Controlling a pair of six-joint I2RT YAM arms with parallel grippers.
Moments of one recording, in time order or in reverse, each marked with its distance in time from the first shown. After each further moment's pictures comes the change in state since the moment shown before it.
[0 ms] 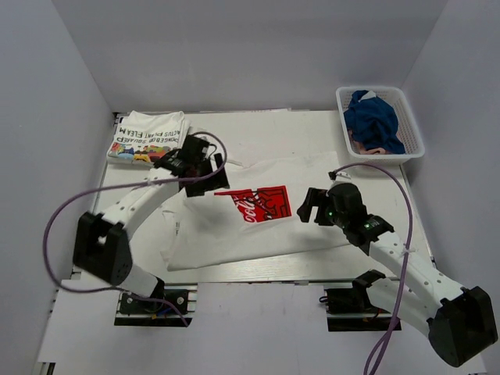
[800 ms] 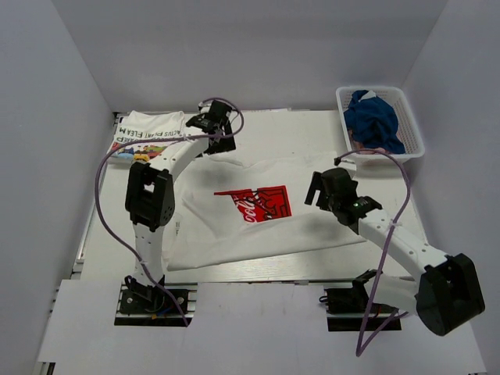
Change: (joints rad) left arm 0.008 0.653 0.666 -0.088 -0.383 0.103; right arm -0.014 0.219 0.136 -0.046 0.324 0.049
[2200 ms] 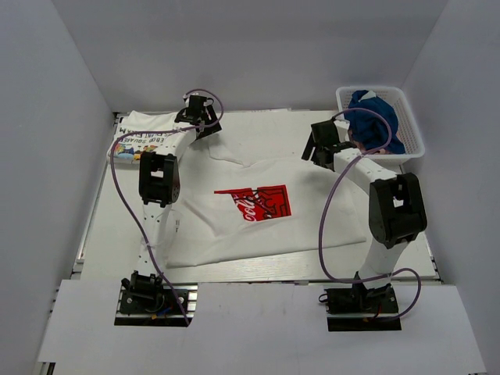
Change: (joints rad) left arm 0.232 0.513 0.481 0.296 0.225 0.055; right arm -0.170 0.681 0.613 -0.019 0.072 0.000
